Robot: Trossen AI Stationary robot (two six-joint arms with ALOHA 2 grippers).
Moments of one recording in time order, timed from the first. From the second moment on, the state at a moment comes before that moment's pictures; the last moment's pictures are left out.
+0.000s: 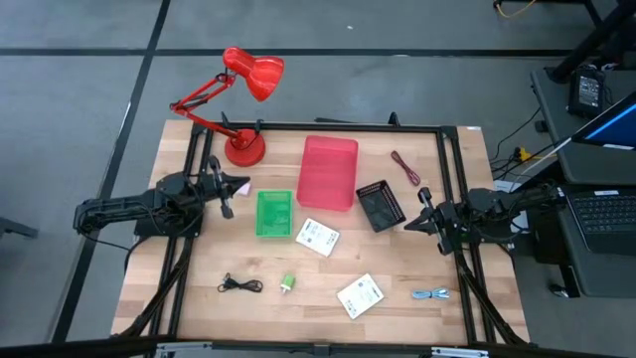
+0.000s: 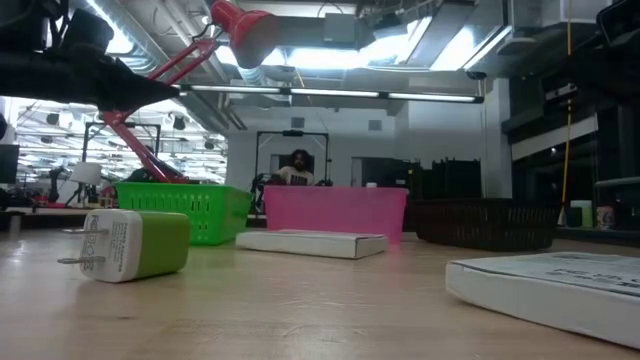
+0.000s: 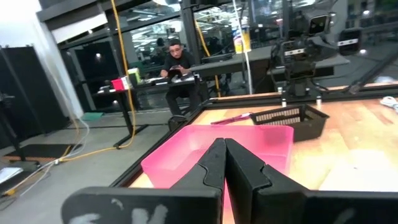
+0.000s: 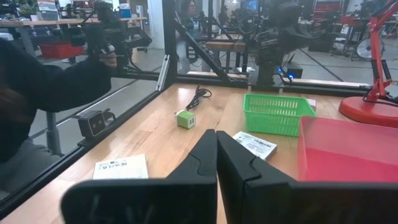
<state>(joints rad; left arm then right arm) 0.17 0.00 0.01 0.05 -0.19 0.17 0.25 0.00 0.06 -0.09 -0.02 0.00</state>
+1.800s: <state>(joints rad) 0.17 0.18 0.06 0.06 -0.11 -0.04 0.25 0.04 0.08 0.00 0.47 -0.09</state>
